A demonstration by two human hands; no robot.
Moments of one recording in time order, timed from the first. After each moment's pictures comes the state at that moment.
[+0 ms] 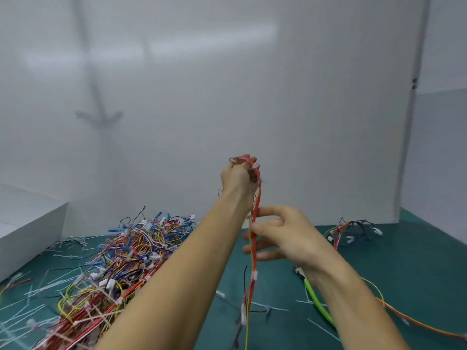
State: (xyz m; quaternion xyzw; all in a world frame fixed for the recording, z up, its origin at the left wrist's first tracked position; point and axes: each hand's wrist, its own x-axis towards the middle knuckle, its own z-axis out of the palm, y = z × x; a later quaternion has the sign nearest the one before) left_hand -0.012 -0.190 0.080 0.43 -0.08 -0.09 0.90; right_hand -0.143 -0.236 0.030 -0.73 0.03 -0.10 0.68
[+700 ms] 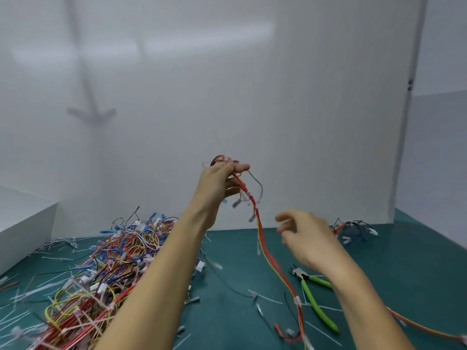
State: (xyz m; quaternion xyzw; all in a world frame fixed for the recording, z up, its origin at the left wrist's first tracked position) left_hand -0.007 -0.133 0.064 0.64 -0.27 0.00 0.72; right_hand -0.136 -0.268 0.015 -0.91 0.16 -0.18 0.32
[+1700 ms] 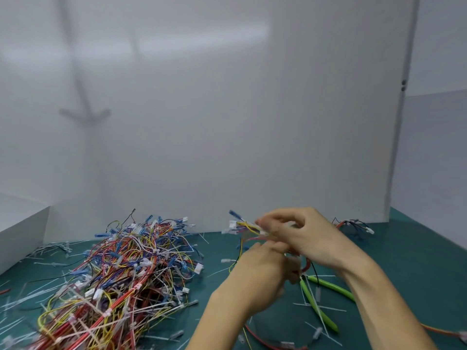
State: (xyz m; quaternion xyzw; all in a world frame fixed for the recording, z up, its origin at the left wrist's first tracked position) left_hand -0.075 -0.155 -0.031 0.79 -0.57 0.15 0.16; right_hand -0.139 -0.281 0.021 -0.87 0.00 -0.17 0.46
